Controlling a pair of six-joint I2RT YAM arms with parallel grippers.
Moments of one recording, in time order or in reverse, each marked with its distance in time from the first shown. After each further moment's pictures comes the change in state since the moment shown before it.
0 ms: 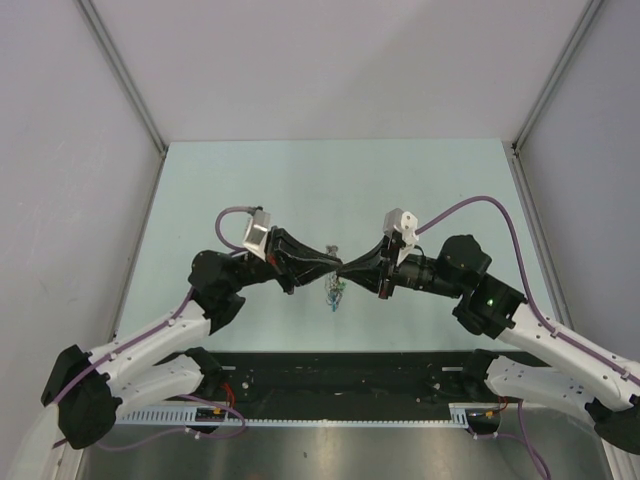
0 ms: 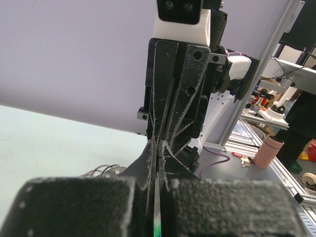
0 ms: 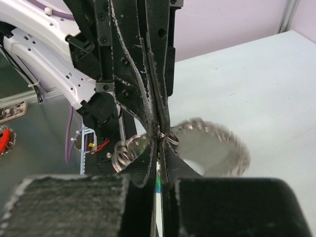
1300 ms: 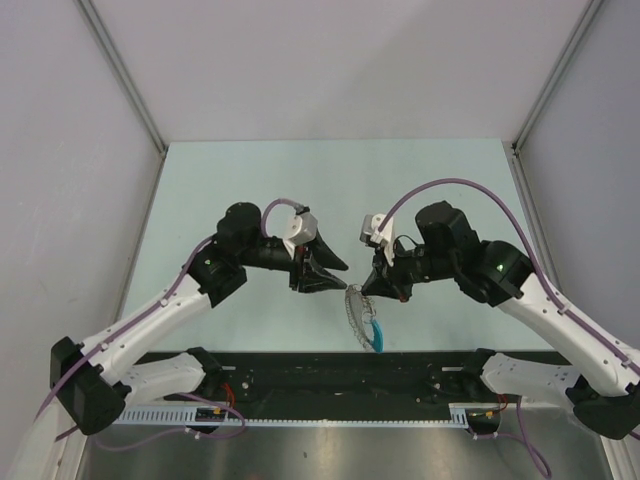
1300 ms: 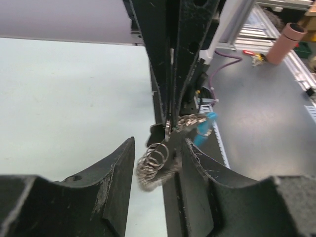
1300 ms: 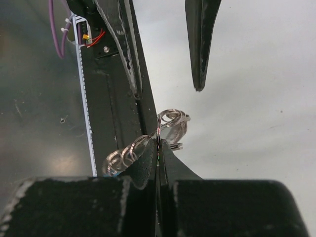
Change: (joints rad) left arm 0.016 0.096 0.357 -0.899 0.248 0.600; right arm -0.092 0.177 0.384 -0.855 -0.126 -0.325
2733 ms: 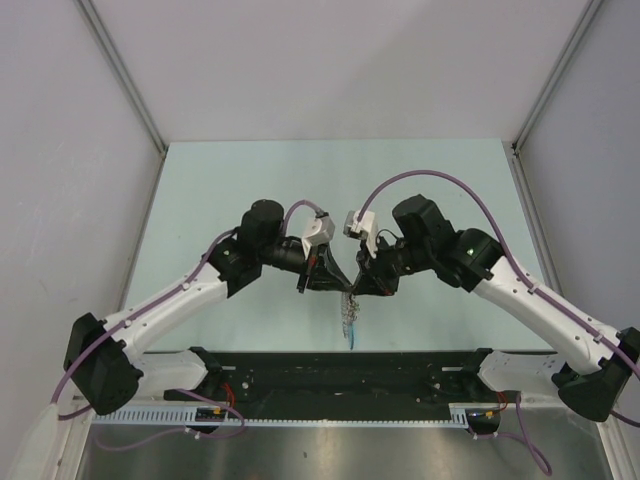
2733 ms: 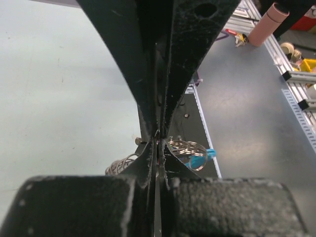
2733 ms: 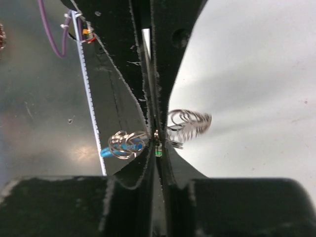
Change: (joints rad) left arm -0.012 0.142 0.035 -0.119 0.103 0.059; right arm -0.004 0.135 0.021 0.015 -0.041 0.050
